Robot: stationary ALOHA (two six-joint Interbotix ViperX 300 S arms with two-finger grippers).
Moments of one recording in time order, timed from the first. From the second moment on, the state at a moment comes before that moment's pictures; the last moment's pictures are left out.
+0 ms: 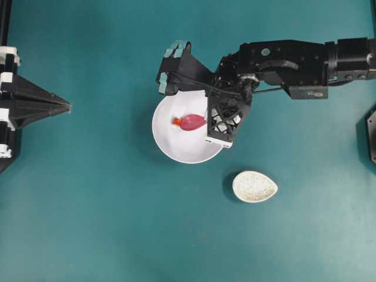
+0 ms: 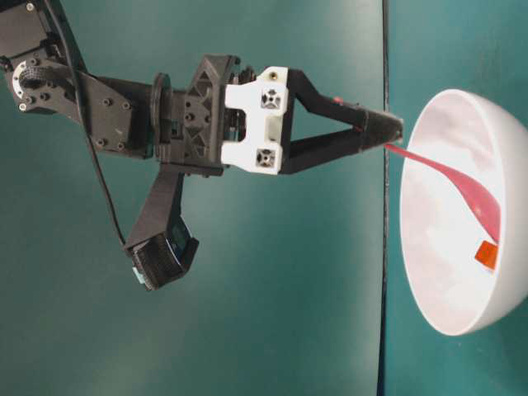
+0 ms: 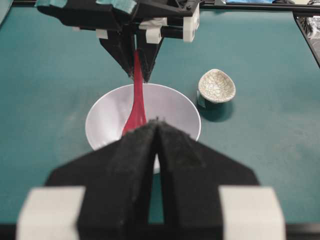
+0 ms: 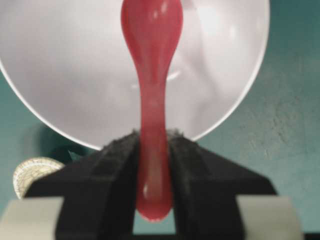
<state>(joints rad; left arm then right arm) 0.01 -1.03 1.13 0.01 0.02 -0.02 -0.12 0.17 0.16 0.10 1.03 0.14</state>
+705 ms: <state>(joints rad) 0.01 -1.03 1.13 0.01 0.02 -0.02 -0.11 0.21 0.12 0.10 0.95 0.14</state>
